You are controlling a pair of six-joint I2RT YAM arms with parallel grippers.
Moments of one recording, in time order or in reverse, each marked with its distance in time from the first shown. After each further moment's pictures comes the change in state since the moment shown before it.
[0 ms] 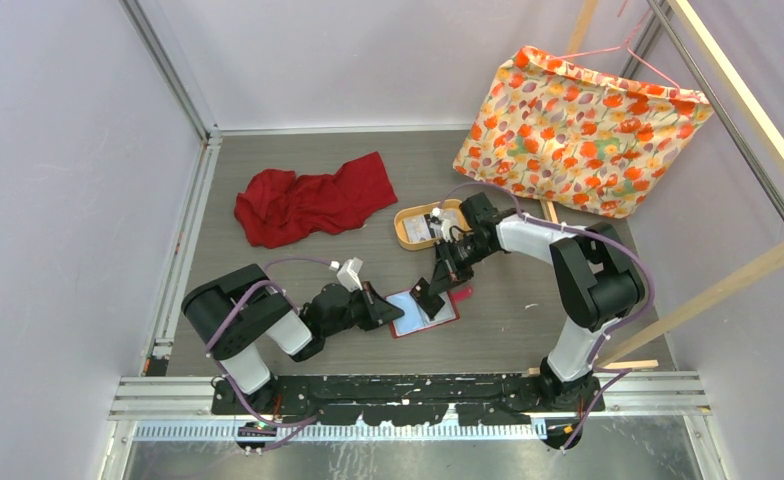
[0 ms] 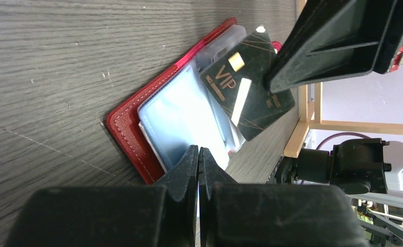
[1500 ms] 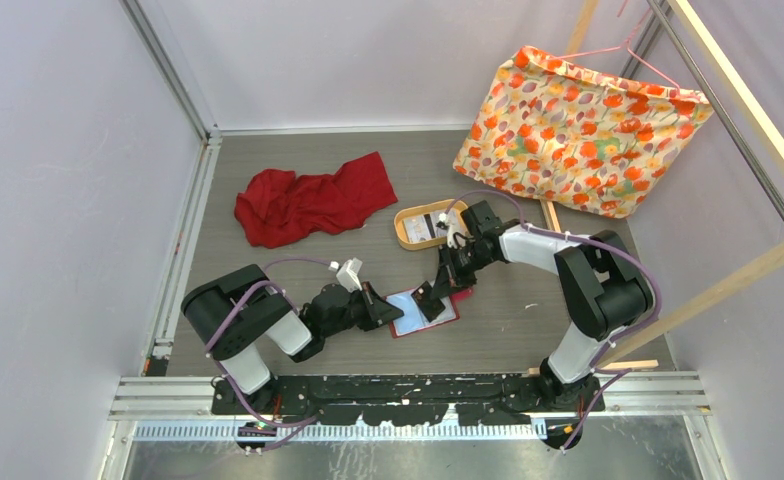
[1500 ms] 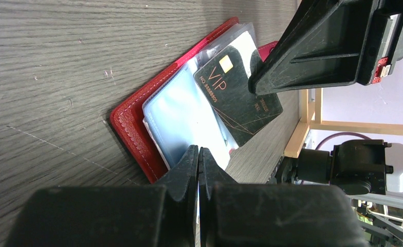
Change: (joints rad) left arm 0.000 -0.002 -0.008 0.000 -0.003 -0.006; right arm 0.016 -0.056 -0.109 0.129 0.142 0.192
